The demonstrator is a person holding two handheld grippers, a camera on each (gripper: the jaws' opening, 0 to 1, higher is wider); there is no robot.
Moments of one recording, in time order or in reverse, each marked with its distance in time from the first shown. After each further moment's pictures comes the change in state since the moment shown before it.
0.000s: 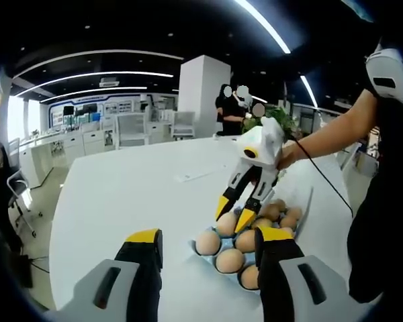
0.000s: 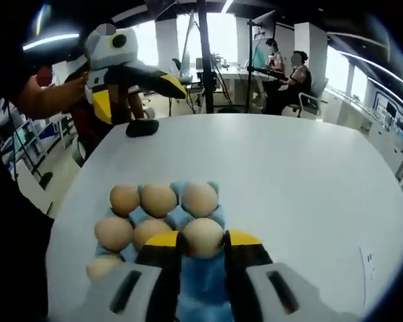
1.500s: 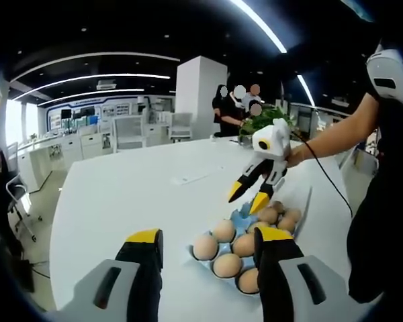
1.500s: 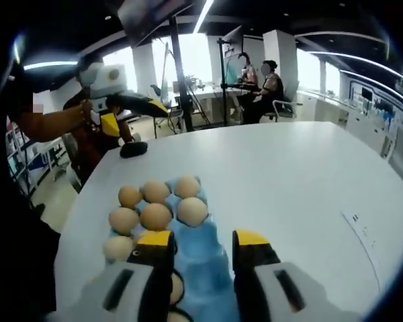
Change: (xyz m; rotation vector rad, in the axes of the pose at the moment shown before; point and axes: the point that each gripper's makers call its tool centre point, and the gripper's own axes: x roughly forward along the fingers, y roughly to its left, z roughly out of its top) left arm 0.003 -0.004 0.008 0.023 -0.006 -0.010; right arm -0.068 -0.012 -0.027 0.154 -0.163 -0.105
